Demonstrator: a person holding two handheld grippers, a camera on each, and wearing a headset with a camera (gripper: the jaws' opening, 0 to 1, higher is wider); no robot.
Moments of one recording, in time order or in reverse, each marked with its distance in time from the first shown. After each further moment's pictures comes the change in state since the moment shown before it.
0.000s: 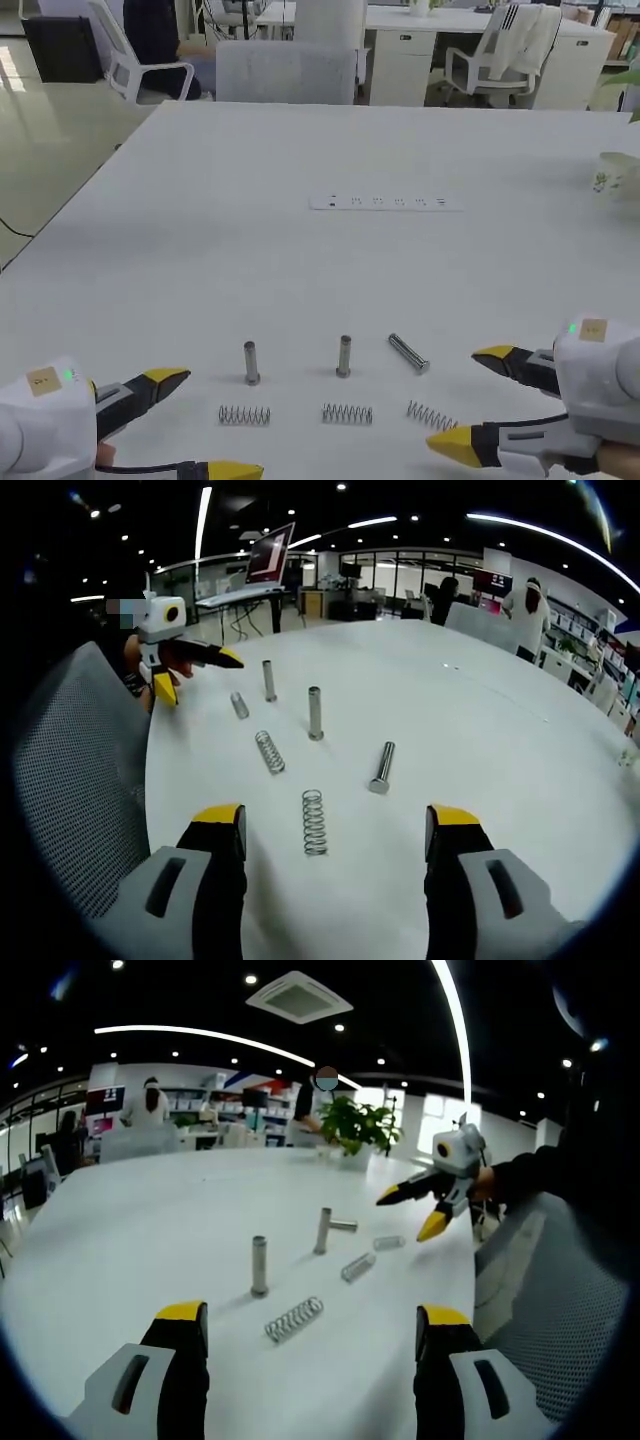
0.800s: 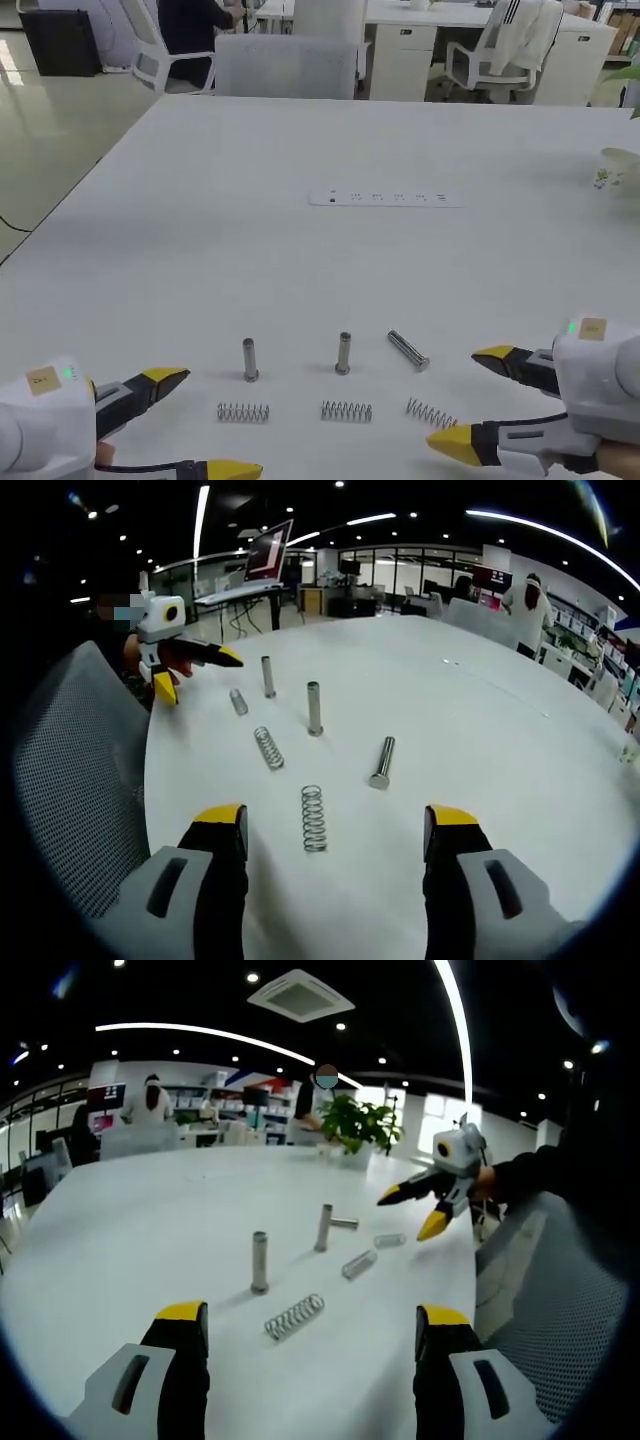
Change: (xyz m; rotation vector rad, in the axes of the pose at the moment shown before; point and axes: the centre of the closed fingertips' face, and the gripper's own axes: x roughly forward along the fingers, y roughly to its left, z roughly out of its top) left arm 0.003 0.001 -0.001 -0.007 0.004 -0.001; right arm 0.001 -0.001 -0.004 0.009 0.015 0.001
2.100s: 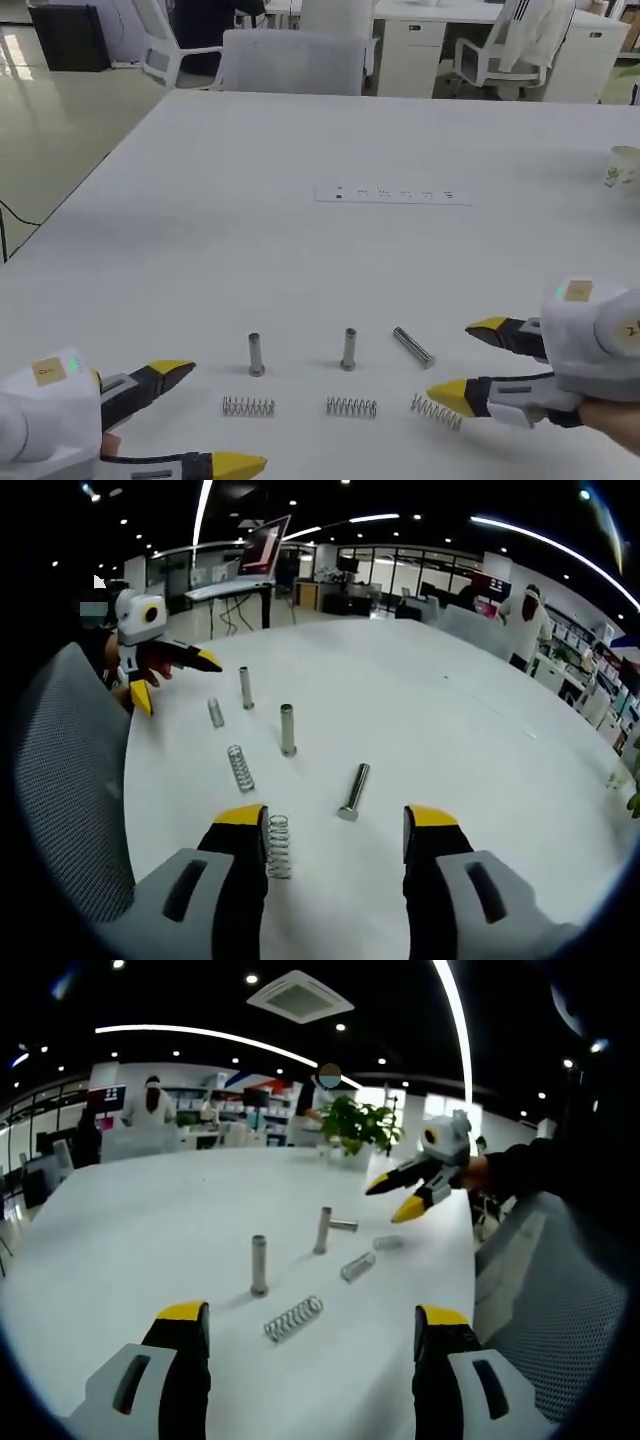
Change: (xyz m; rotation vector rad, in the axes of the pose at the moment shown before) left arm -0.002 0.000 0.001 0.007 -0.004 0.005; right arm 0.010 -0.026 0.029 -0.048 0.023 -0.057
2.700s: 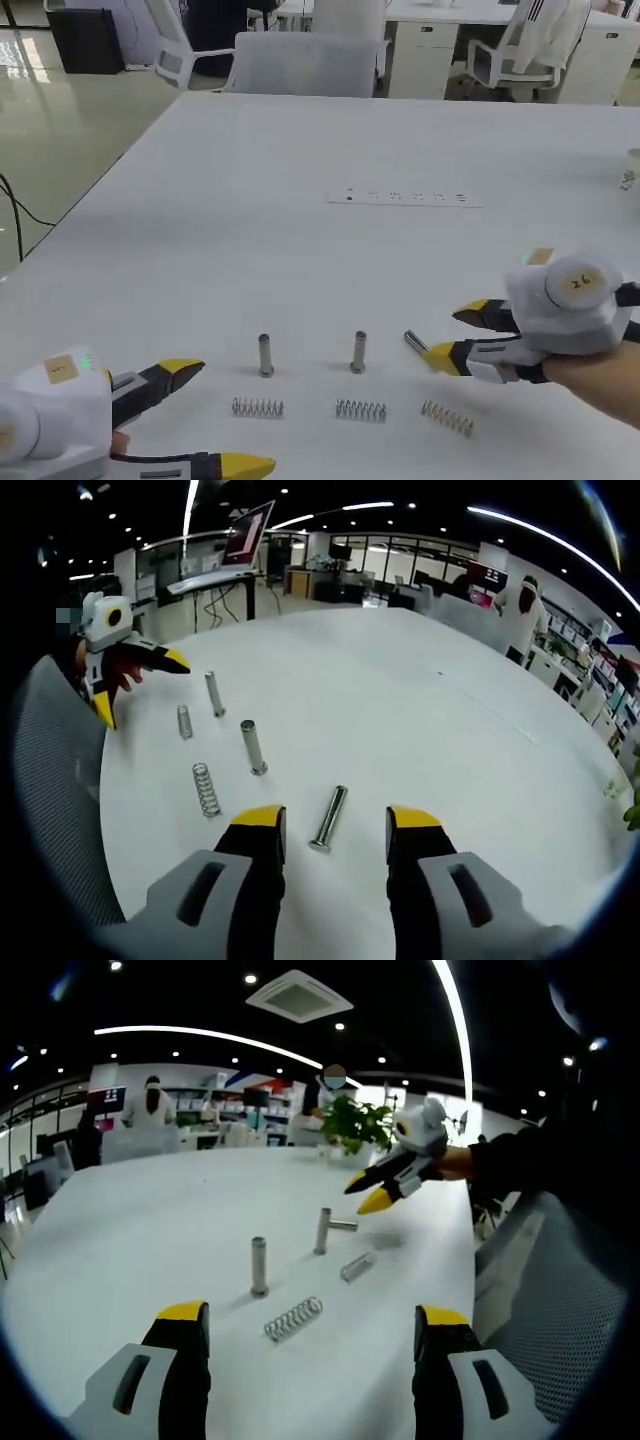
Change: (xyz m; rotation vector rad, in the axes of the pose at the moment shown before) left arm -0.003 0.001 0.001 0.005 0.004 0.005; right arm 0.032 -0.020 0.013 0.005 0.063 -0.032
